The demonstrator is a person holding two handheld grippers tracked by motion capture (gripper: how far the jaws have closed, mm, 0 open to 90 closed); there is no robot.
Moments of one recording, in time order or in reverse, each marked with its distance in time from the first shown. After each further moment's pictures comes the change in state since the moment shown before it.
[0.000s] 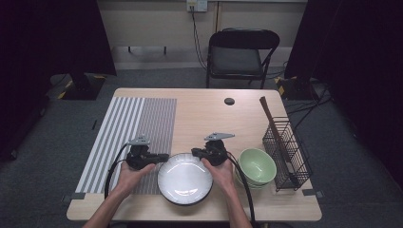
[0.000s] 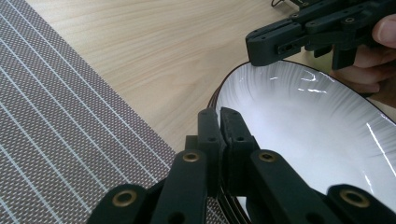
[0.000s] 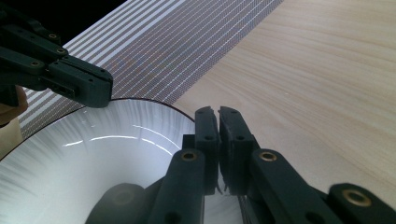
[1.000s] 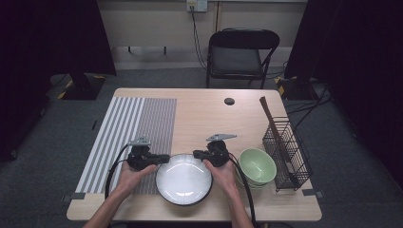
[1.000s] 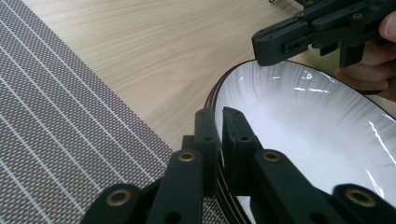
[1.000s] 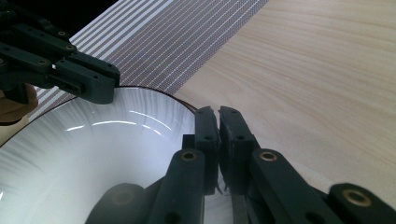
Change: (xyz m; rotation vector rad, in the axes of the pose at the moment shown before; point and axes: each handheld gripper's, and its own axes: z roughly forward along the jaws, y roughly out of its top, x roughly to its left) left arm 0.001 -0.002 0.004 0.006 -0.017 -0.010; right arm -0.001 -0.004 -0.006 0.029 0.010 0.034
